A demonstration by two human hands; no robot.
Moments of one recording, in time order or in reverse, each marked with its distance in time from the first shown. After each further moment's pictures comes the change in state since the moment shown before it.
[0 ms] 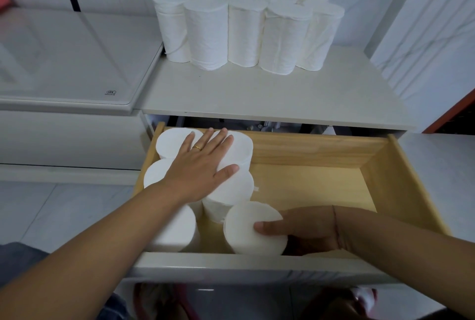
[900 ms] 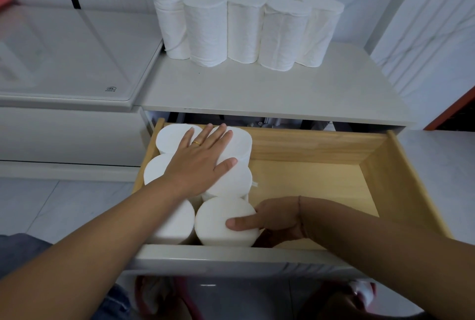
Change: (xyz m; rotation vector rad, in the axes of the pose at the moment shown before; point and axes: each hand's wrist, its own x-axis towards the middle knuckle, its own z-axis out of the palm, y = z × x) left_hand 0.002 -0.001 0.004 -0.009 0.025 -0.022; right_hand 0.028 -0.022 0.022 -0.192 0.067 0.056
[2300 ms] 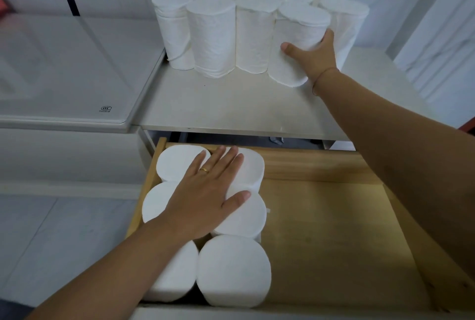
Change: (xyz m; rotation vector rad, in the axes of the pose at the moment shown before) left_hand -0.003 0.002 -0.004 -0.041 0.003 0.070; right_hand 0.001 -0.195 -0.217 0.083 1.256 -0.944
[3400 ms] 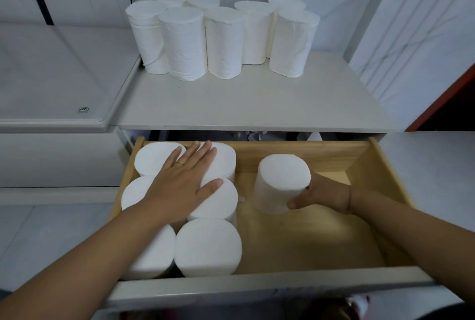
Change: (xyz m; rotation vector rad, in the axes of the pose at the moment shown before) left_hand 0.001 0.002 0.000 0.035 -0.003 -0.014; right_hand -0.205 0.099 -0.122 -0.101 -0.930 0.303
